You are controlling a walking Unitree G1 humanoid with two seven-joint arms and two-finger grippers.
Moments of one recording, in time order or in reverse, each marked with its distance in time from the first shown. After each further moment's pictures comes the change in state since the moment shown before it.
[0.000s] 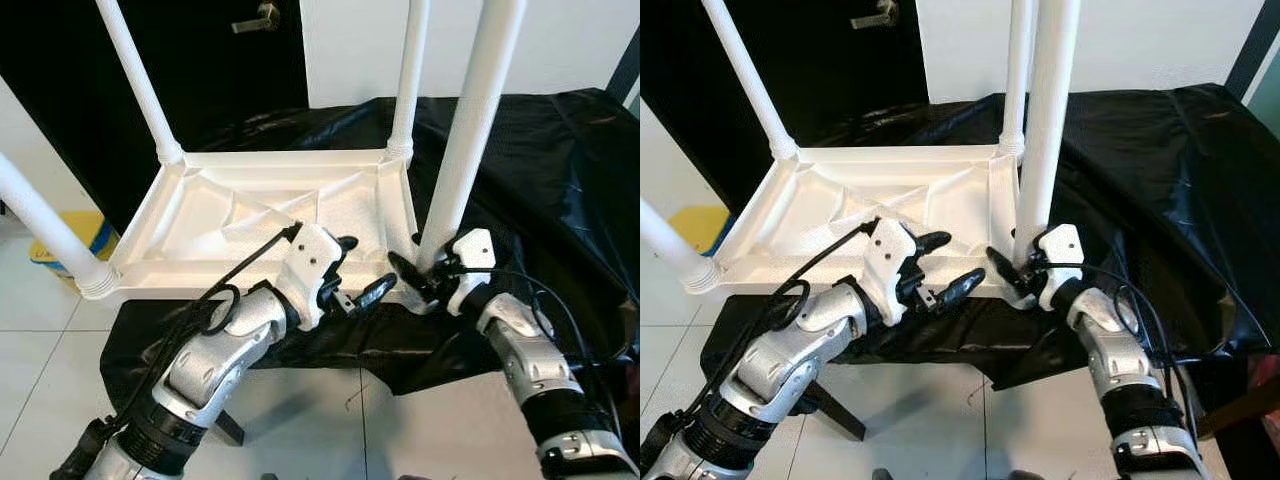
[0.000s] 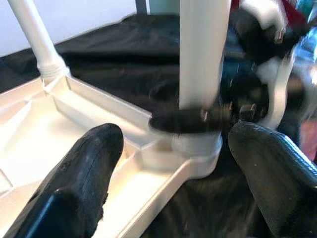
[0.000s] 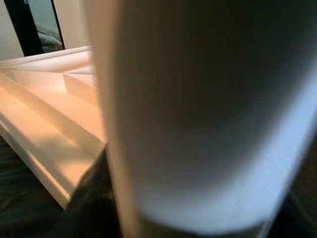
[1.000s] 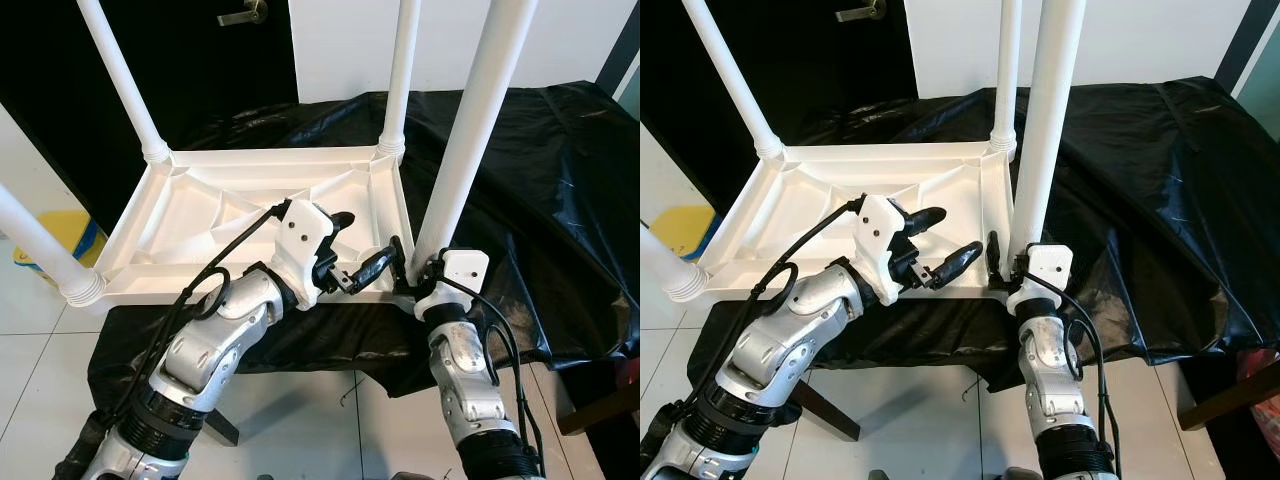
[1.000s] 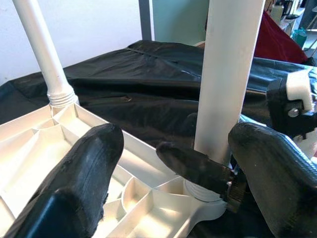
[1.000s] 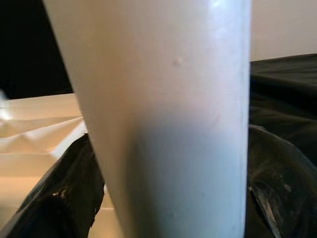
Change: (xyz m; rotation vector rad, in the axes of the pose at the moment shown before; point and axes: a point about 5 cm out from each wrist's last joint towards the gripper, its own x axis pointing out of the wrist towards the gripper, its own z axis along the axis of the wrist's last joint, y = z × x) left arm 0.001 0.013 0.027 -0.023 -0.113 0.040; right arm 0.007 0.046 -0.002 0.152 -0.161 -0.489
